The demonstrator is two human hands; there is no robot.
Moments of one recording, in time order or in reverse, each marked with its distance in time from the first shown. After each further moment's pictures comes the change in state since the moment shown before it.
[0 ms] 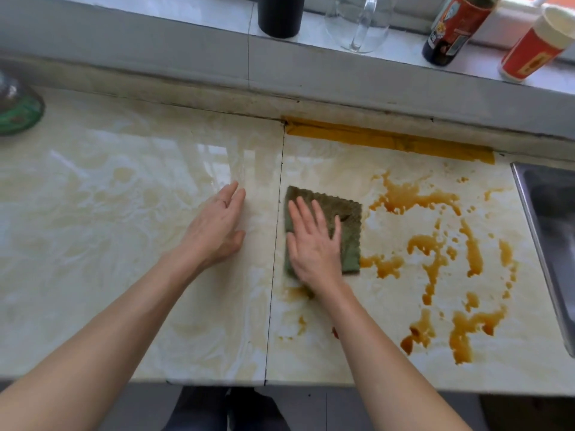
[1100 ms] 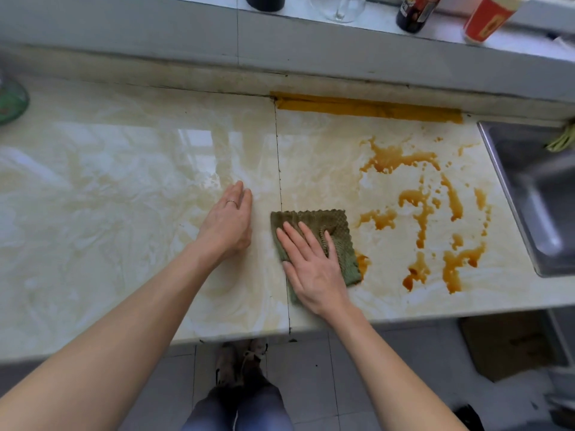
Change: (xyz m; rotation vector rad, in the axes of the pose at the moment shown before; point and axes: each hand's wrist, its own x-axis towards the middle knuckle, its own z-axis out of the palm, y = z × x) left_hand -0.034 -0.007 0.025 0.152 -0.122 0.082; right_hand -0.109 -0.021 0.030 -0.053 0.038 -0.141
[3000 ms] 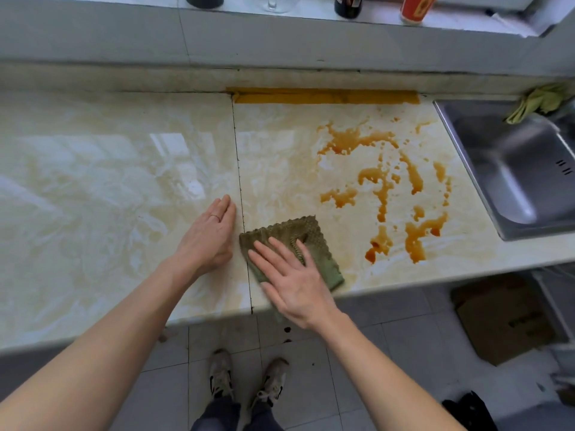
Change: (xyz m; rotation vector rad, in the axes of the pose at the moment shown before) left_hand -0.031 0.041 0.033 0.077 0.006 0.110; right_hand -0.066 0.023 0.007 0.001 -0.018 -0.142
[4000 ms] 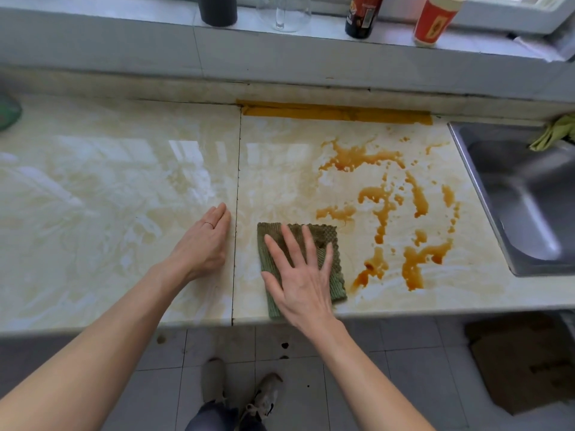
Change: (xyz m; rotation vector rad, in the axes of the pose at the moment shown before) left_hand 0.005 0.009 0.005 -0.069 0.005 -0.119; right_hand 0.010 0.022 -0.020 0.080 0.077 0.211
